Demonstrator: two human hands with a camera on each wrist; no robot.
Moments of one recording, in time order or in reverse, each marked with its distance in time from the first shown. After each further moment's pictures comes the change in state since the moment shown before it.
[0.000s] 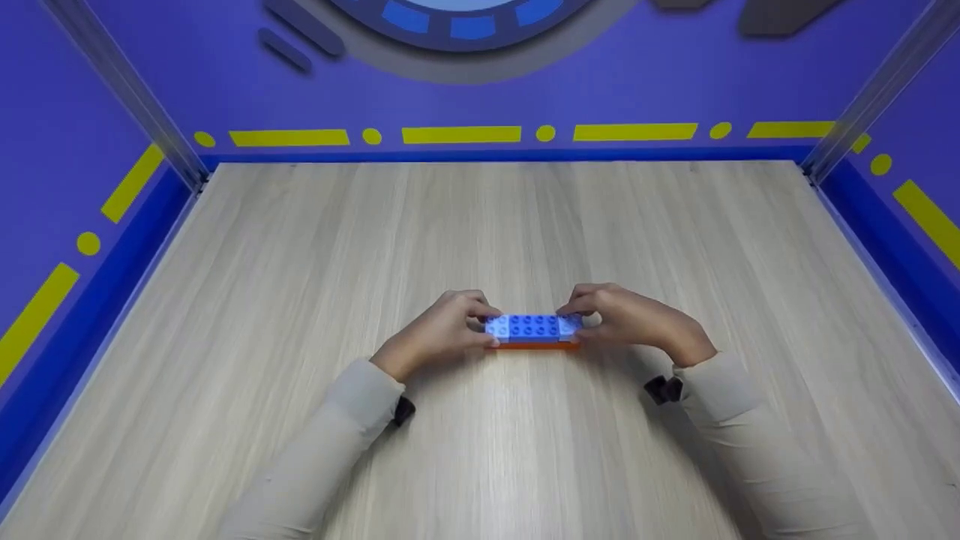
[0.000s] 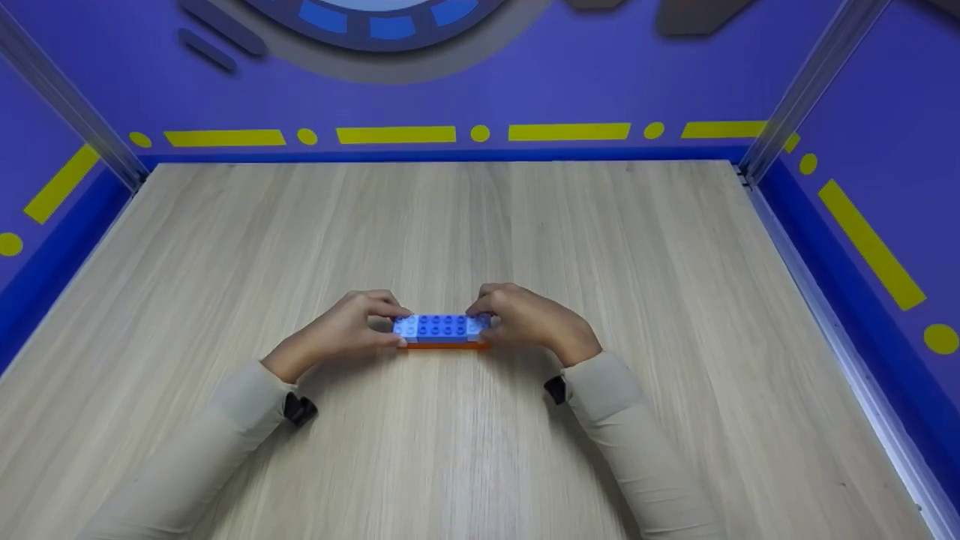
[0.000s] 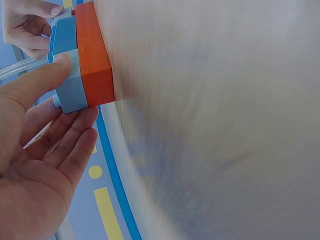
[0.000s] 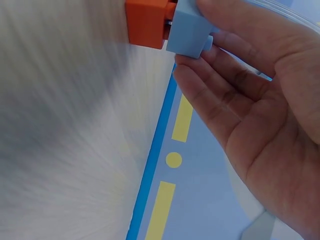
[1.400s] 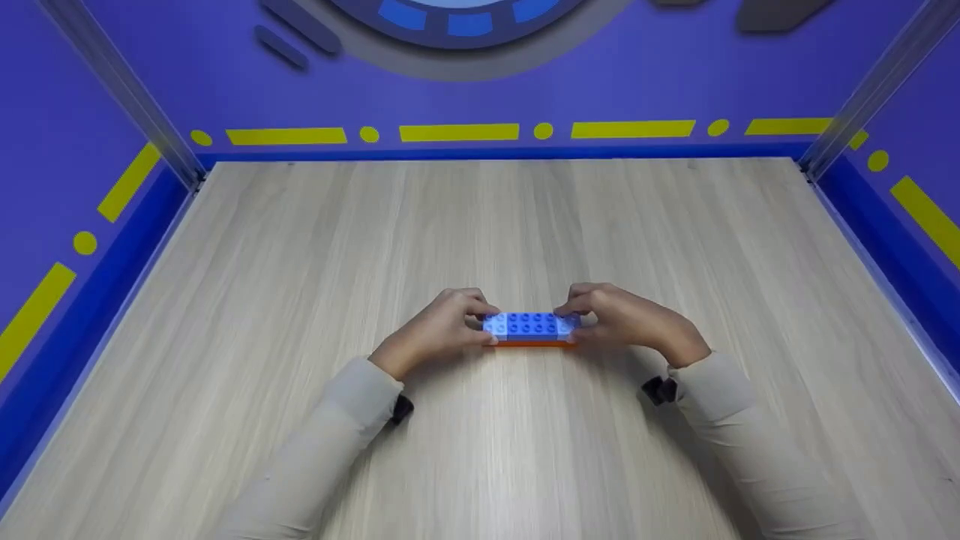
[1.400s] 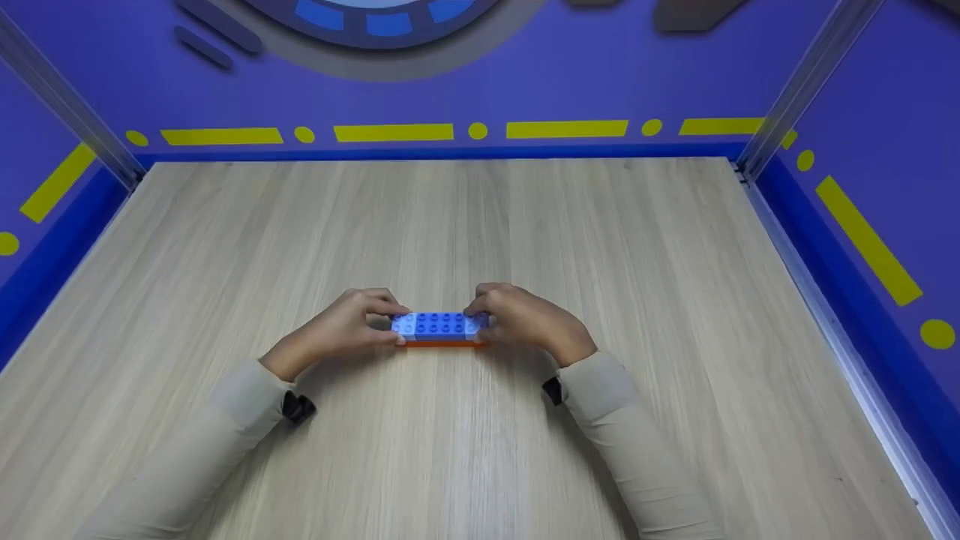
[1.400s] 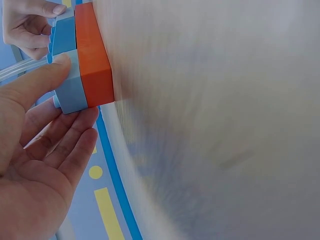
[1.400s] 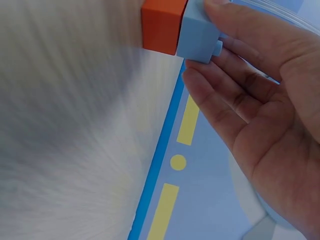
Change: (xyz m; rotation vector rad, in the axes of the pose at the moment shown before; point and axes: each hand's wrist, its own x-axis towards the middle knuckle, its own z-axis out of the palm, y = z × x) left_hand 0.000 0.001 0.000 -0.010 -0.005 -0.024; right_hand -0.001 -0.001 0.006 -0.007 0.021 0.005
